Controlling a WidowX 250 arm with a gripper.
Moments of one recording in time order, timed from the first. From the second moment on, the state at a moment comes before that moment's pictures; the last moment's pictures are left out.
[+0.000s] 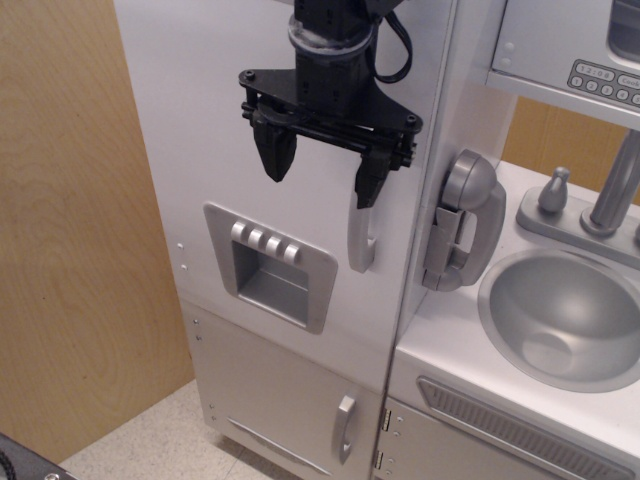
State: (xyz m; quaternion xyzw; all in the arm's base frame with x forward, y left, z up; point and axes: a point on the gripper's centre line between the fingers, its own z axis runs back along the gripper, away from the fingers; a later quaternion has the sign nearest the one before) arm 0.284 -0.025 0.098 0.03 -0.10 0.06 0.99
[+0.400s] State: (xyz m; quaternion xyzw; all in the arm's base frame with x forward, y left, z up) arm 0.282 -0.025 0.090 0.03 -0.09 0.06 0.99
